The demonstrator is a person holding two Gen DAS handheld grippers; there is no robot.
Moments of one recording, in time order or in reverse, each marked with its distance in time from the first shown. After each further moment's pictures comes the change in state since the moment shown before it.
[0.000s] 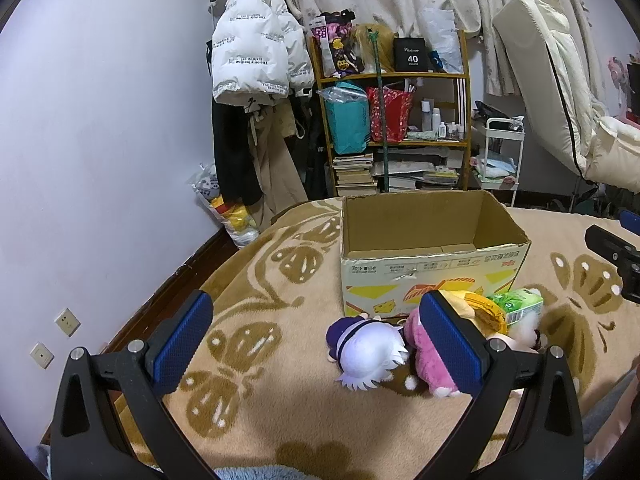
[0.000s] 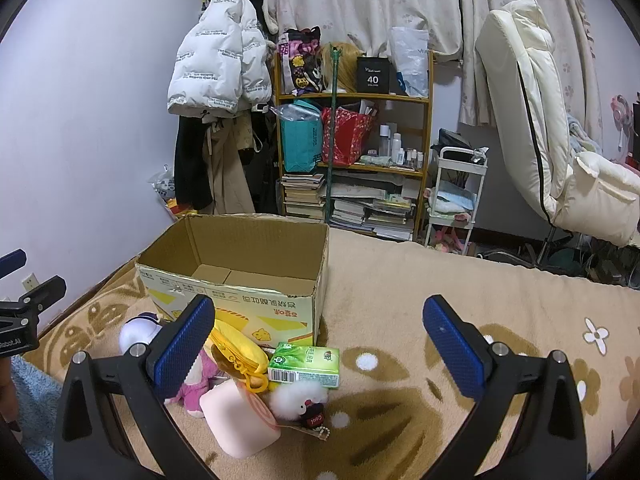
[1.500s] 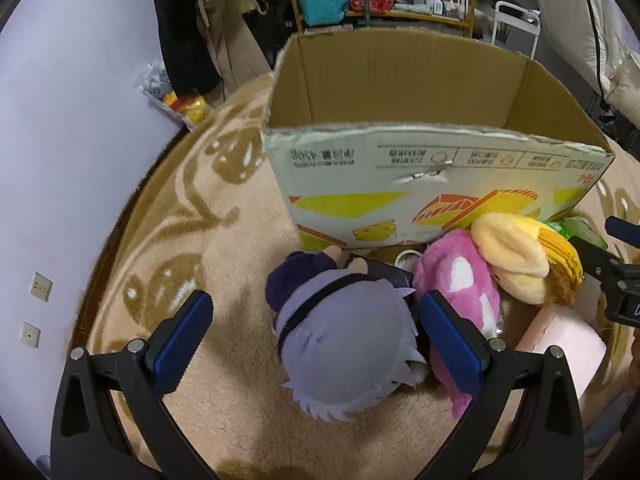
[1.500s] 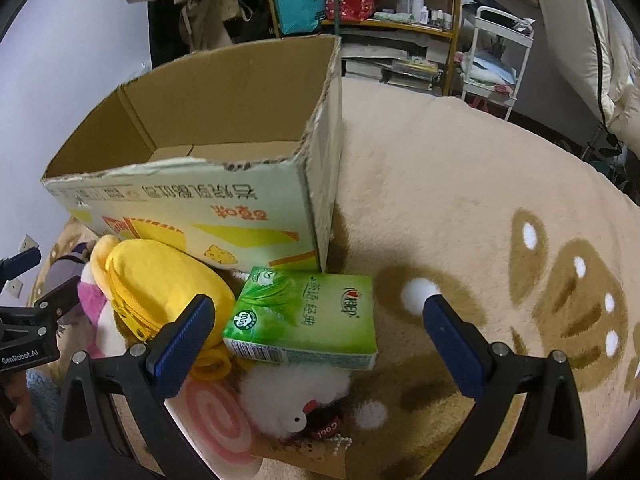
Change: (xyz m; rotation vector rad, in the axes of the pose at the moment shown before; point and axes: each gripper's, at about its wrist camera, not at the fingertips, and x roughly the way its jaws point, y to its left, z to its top) left arm 0.165 -0.039 -0.031 0.059 0.475 -0.075; right arm 0.160 -0.003 -0.050 0.049 0.505 0.062
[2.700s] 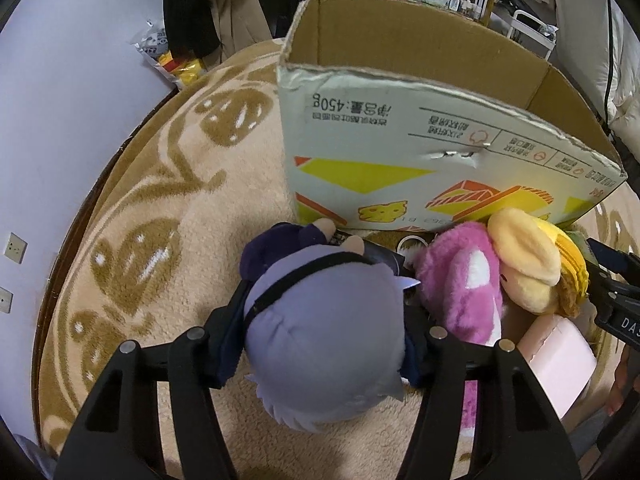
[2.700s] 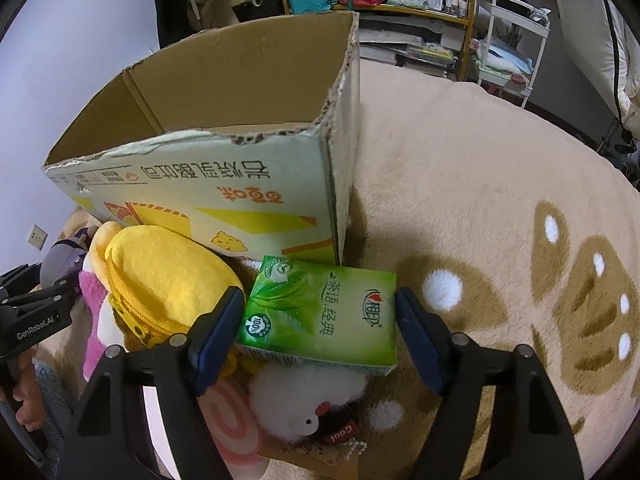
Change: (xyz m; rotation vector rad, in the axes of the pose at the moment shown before) left arm 0.014 0.010 -0.008 -0.104 0.073 -0.075; right arm 0.016 0.003 0.003 0.001 0.051 0.048
